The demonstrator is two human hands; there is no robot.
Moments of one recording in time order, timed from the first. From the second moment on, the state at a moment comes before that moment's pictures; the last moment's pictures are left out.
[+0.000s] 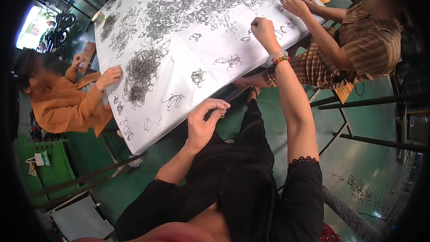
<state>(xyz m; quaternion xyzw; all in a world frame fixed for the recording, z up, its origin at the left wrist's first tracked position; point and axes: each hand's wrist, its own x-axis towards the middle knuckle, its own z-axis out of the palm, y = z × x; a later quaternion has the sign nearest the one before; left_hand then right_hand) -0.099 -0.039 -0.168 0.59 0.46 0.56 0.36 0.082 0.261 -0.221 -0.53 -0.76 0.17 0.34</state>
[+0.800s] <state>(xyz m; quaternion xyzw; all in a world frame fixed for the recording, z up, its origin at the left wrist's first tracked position) -0.095 -0.044 -0.170 0.63 0.43 0.56 0.32 0.086 0.266 -0.260 -0.52 -0.78 0.08 0.34</state>
